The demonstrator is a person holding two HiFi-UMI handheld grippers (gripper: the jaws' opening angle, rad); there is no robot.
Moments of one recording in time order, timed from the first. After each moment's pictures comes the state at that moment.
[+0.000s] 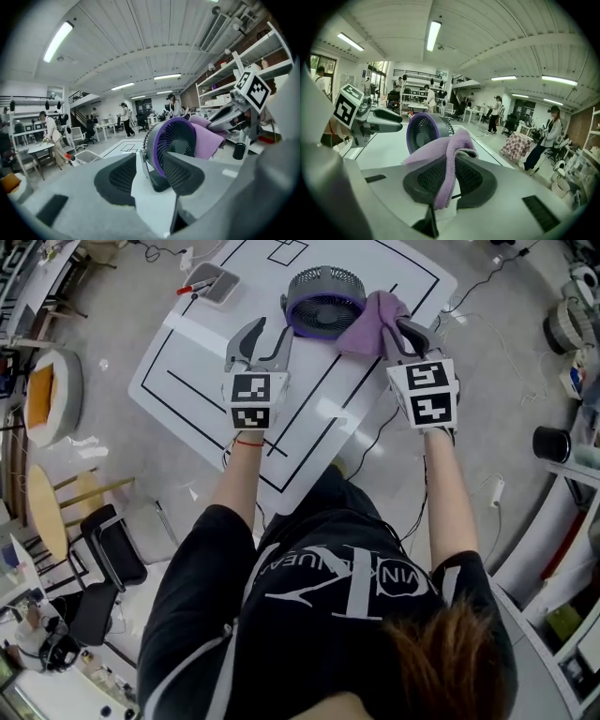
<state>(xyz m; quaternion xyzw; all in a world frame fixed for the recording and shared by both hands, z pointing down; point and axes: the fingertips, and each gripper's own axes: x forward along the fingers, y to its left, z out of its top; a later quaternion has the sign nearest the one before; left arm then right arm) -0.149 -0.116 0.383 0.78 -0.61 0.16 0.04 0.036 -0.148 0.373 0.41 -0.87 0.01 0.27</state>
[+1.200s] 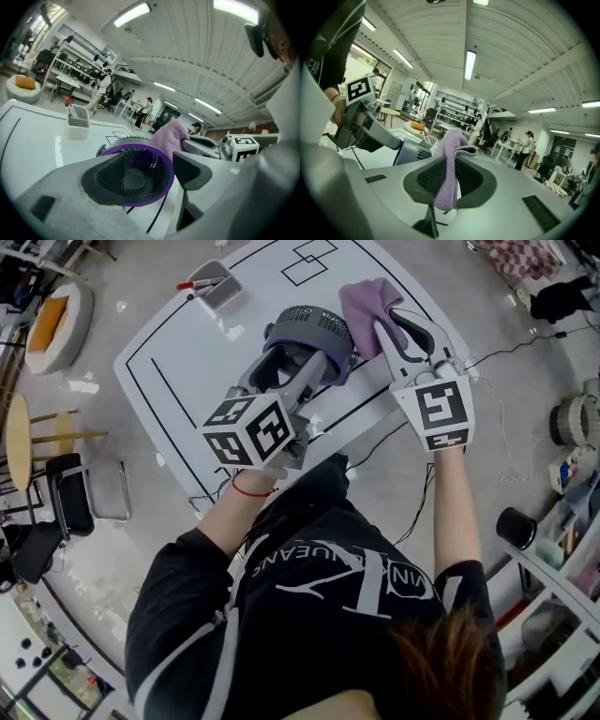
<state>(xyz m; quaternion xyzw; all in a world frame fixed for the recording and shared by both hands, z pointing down) -0.073 -0.159 0.350 0.68 -0.67 -0.09 0.30 0.006 -0.245 0.298 0.19 -0.95 -0.15 0.17</state>
